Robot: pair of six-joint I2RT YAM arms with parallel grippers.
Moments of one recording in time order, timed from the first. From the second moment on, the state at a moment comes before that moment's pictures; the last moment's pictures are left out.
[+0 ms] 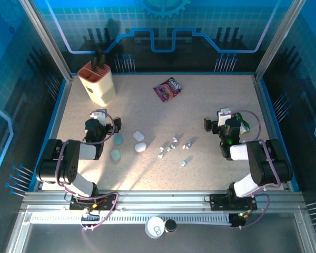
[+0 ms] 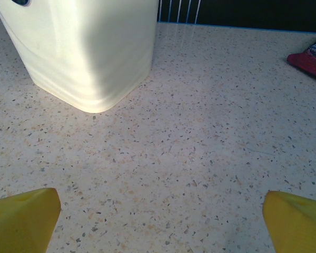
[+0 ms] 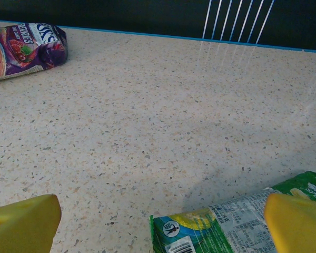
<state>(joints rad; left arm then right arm) 0.01 1.56 0.37 0.81 0.03 -0.09 0.07 1.54 0.37 0.81 0.04 -0.06</state>
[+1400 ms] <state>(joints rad) -0.48 1.46 0.89 -0.60 0.13 0.38 0.45 1.07 0.61 -0.16 -0.36 0.48</state>
